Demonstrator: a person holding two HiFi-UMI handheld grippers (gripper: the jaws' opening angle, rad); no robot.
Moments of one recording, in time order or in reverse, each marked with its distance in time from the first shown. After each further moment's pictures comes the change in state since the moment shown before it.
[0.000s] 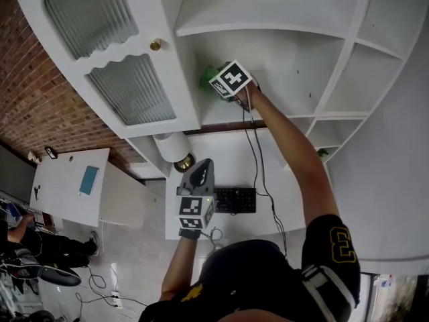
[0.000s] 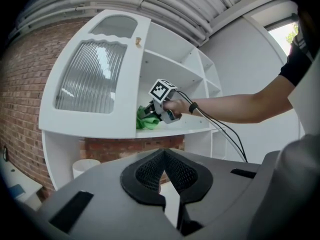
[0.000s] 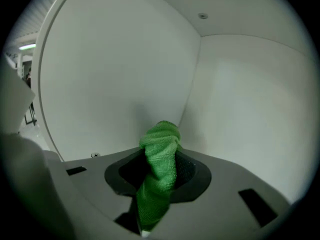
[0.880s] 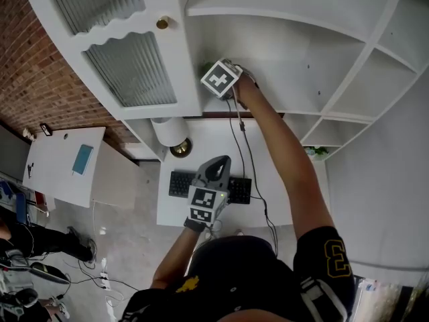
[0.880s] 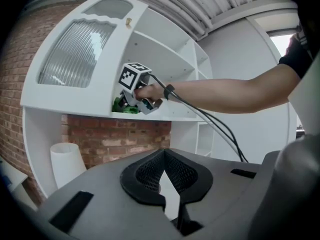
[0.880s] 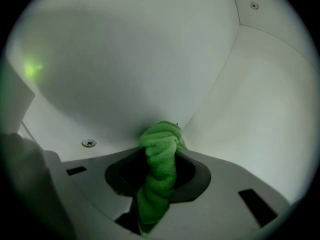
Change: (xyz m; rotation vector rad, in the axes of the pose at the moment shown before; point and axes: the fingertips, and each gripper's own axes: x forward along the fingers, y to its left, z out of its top) left arm 0.025 -0.050 -0.035 -0.041 0.074 -0.125; right arm 0.036 0.032 -0.019 -0.203 0.165 -0.057
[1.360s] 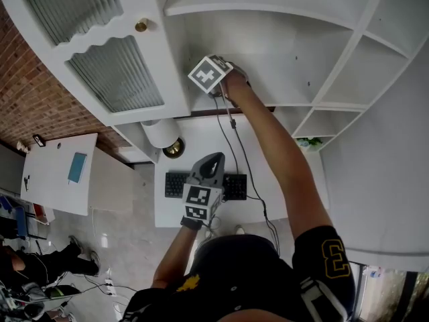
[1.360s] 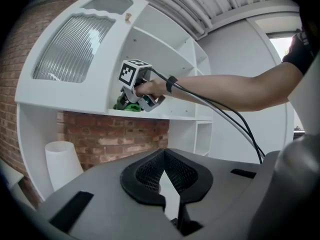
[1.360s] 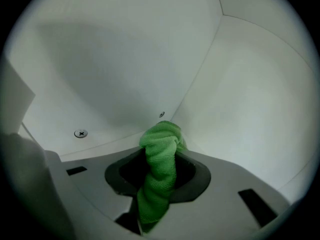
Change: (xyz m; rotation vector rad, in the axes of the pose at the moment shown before) left arm 0.009 -0.001 -0.006 -0.007 0.011 -0.032; right arm -0.006 -0.017 -0.022 0.102 0.082 -0.071
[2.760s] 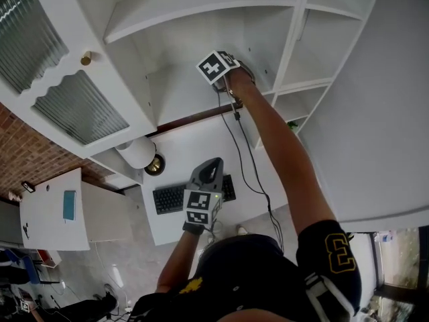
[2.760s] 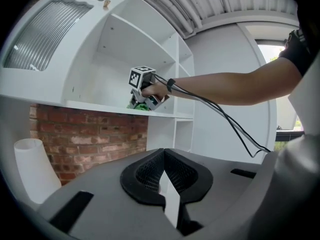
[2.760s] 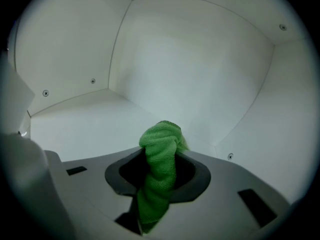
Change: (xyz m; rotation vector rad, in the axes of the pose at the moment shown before) left arm 0.030 -0.065 -0.009 0.035 0.029 -0.192; right arm -0.055 -0.125 -0.139 0.290 0.176 -0.253
